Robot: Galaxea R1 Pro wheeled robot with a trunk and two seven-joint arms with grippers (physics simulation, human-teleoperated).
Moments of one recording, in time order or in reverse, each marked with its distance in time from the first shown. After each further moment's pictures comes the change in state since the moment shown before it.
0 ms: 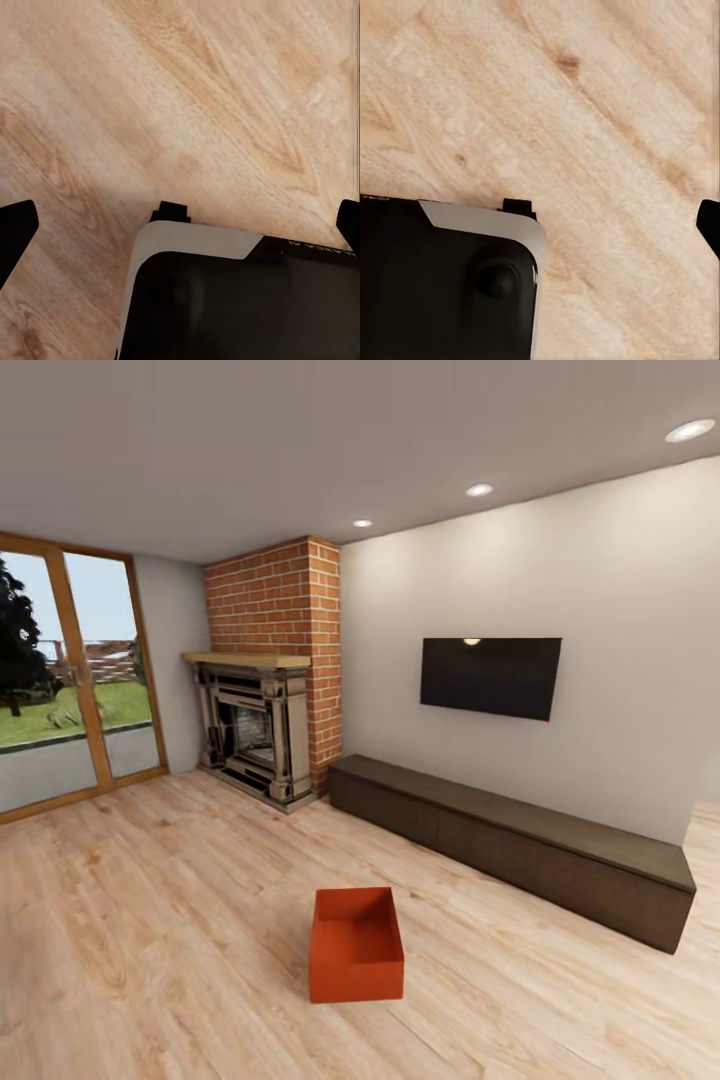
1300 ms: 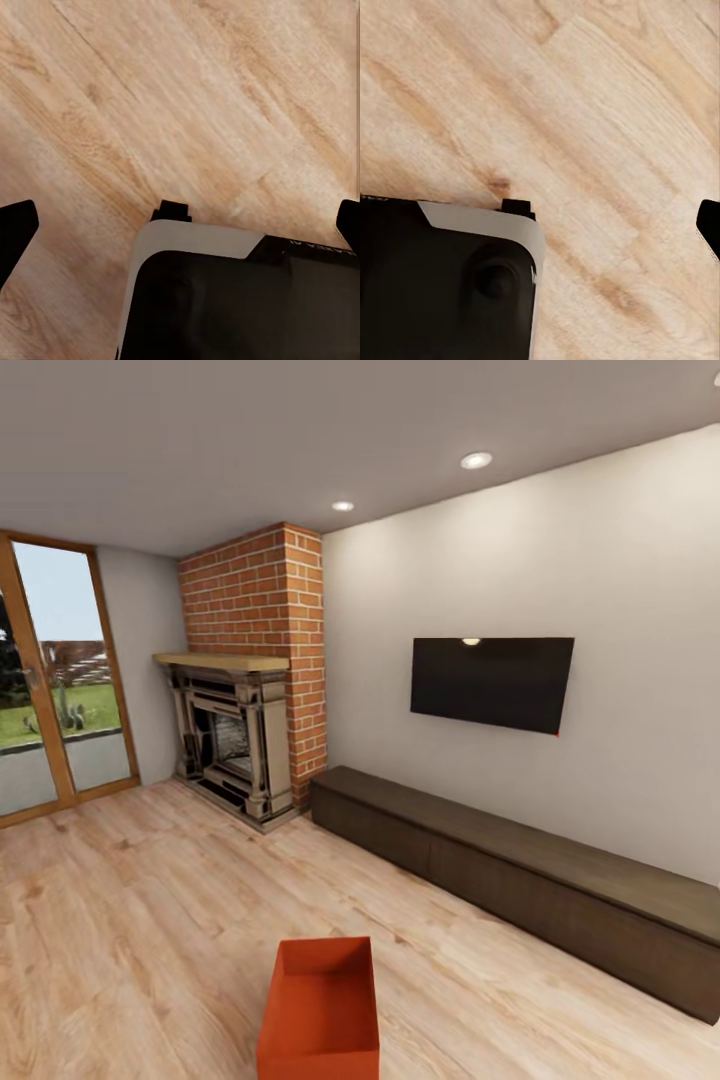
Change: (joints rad) left arm 0.000 0.002 0.000 0.001 0.001 0.001 0.000; right arm 0.000 -0.002 0.000 0.000 0.000 -0.001 0.000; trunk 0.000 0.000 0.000
